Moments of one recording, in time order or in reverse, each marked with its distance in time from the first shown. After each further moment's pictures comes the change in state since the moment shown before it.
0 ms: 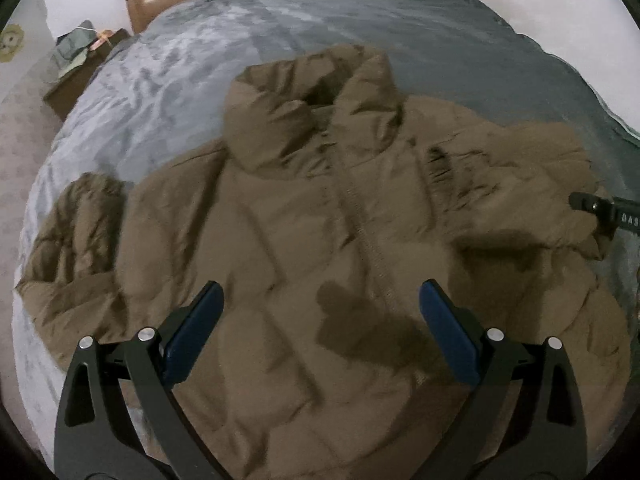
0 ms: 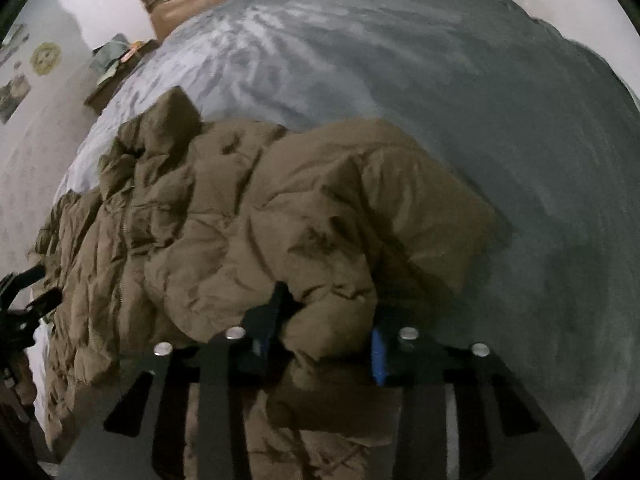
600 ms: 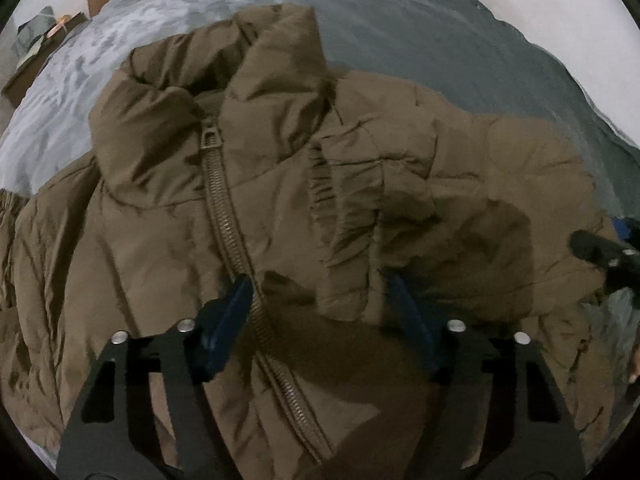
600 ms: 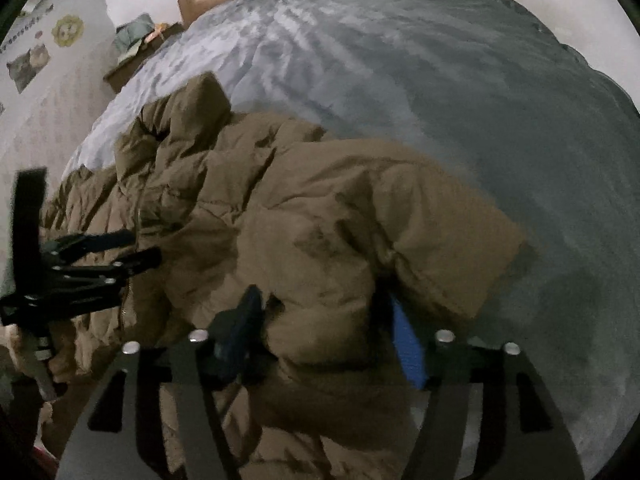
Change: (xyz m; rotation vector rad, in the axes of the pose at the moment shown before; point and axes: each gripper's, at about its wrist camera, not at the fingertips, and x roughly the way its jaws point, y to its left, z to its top) left arm 0.091 -0.062 0.039 0.013 0.065 -0.129; right arm -0.007 0.005 0.003 -0.068 -0.008 0.009
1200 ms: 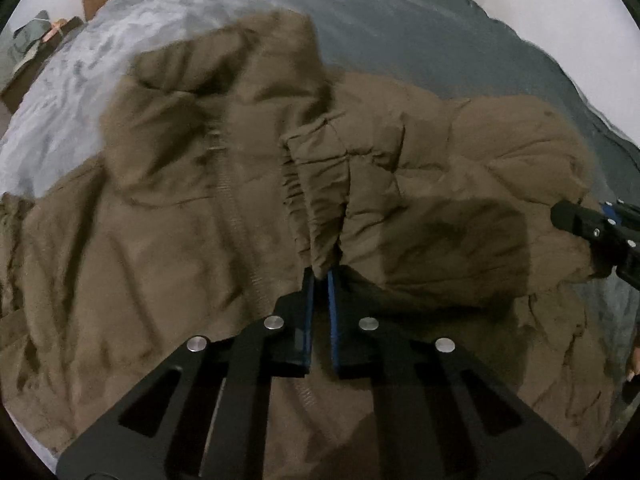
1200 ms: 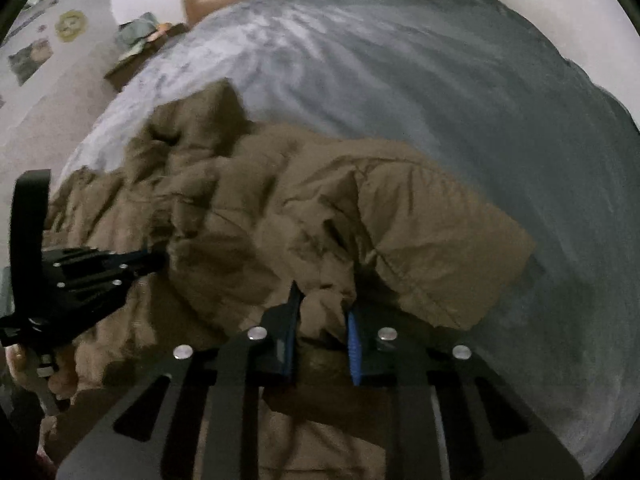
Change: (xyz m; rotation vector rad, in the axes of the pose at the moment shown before) left arm -0.022 0.008 -0.007 0.003 -0.016 -0.009; right arm 0.003 0.060 0.016 -0.079 -0.018 -0.001
